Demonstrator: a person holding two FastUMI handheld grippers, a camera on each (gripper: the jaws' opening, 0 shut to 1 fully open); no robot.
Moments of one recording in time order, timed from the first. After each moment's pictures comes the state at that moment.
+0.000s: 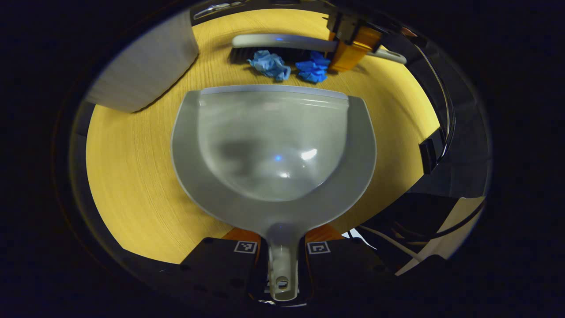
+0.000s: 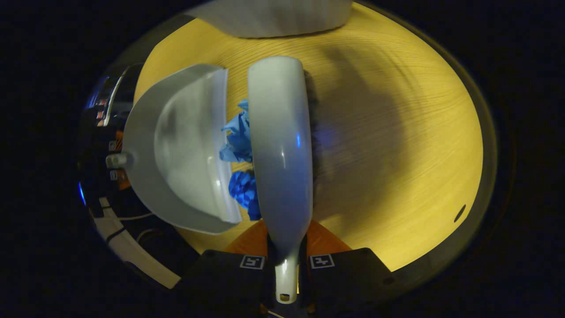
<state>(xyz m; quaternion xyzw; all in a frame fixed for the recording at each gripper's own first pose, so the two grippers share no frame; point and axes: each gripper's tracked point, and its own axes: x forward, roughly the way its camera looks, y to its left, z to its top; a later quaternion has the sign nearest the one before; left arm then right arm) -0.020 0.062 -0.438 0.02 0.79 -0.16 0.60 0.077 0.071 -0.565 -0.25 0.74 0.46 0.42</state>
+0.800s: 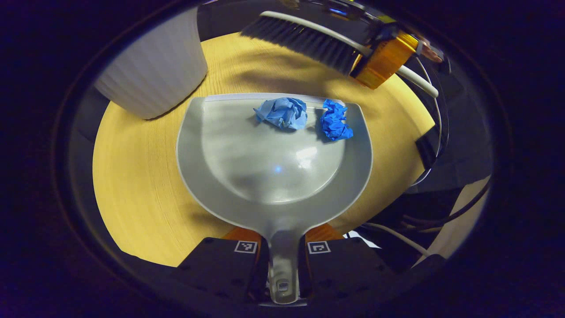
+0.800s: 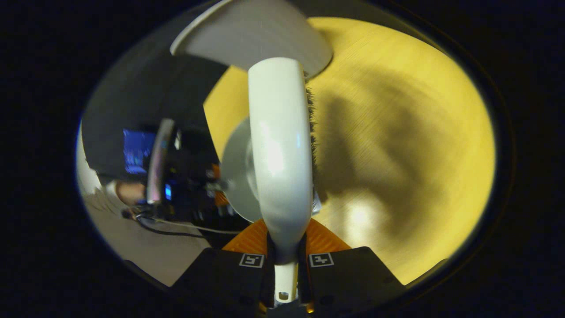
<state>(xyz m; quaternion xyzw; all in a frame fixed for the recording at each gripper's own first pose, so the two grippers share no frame) -0.035 0.052 -0.454 -0.01 0.70 -0.15 0.69 0.104 0.035 -0.479 0.15 0.70 0.44 0.55</state>
